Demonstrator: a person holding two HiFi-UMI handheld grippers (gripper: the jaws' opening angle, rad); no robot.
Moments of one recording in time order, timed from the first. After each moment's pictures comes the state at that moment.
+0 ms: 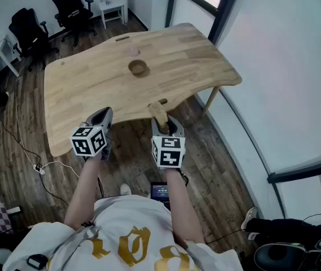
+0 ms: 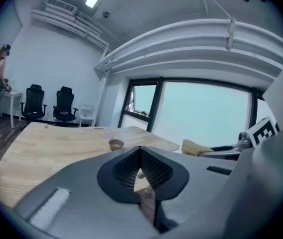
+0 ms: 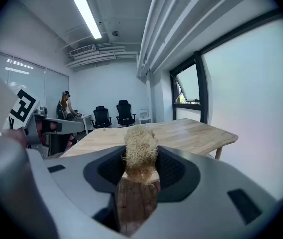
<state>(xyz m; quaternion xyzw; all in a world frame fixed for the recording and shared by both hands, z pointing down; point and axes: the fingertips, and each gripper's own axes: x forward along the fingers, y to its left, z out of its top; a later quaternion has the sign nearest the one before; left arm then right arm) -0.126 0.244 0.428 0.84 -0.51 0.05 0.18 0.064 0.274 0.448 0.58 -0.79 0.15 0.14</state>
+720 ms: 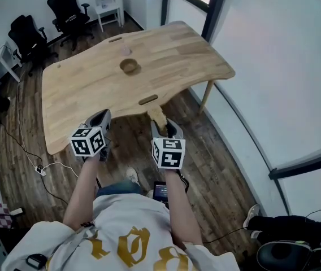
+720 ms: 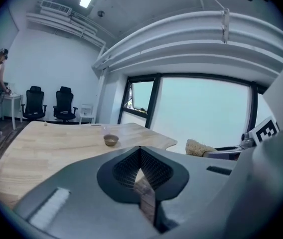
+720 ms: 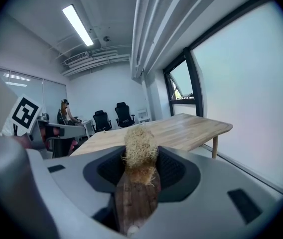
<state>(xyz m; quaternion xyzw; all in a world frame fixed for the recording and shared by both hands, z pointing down) -0.072 0.272 0.439 0.84 -0.51 0.07 0.17 0.125 0.312 0.462 0.58 -0.78 0.19 0.11</state>
